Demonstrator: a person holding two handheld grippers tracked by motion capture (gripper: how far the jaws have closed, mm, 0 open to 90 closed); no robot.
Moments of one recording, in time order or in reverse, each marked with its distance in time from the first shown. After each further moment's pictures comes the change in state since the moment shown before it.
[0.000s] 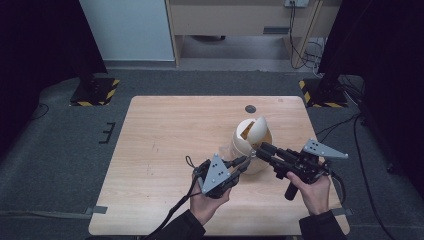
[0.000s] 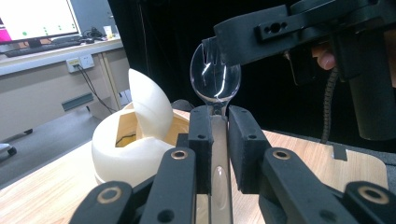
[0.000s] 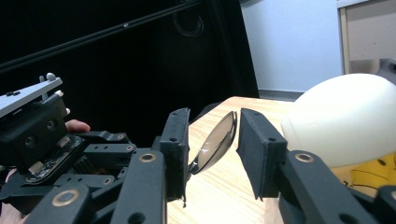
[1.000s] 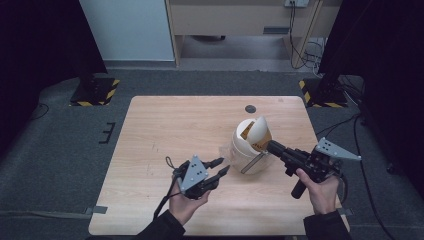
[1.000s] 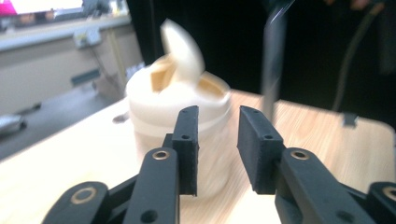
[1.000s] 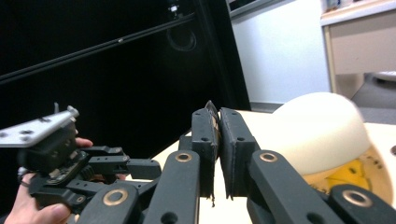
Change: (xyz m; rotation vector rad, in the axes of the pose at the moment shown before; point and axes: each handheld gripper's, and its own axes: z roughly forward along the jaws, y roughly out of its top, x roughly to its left) left arm 0.035 -0.029 -0.040 0.119 0.032 -0.040; right arm -0.007 0.009 -0.019 -0.066 -0.036 -0.012
